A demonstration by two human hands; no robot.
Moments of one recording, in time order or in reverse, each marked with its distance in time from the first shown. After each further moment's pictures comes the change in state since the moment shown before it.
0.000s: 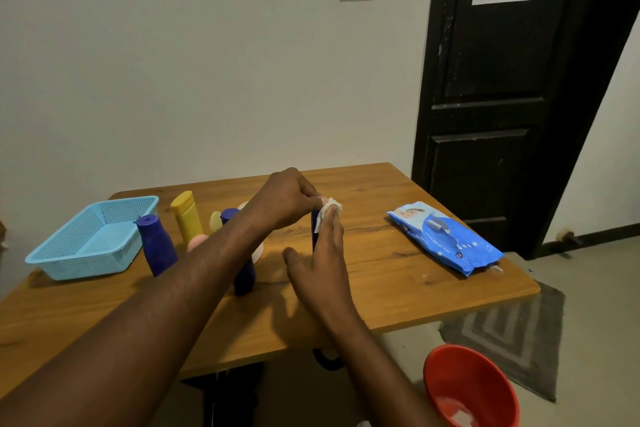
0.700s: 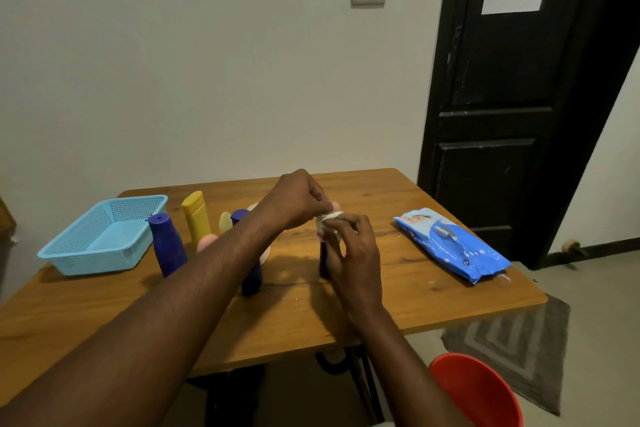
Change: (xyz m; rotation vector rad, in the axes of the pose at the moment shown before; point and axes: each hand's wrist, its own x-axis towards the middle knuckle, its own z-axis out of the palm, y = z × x) left_hand 0.001 0.000 -0.003 -0.077 -0.024 -0.052; right_hand 0.024 0.035 -0.018 -0.223 0.367 -0.453
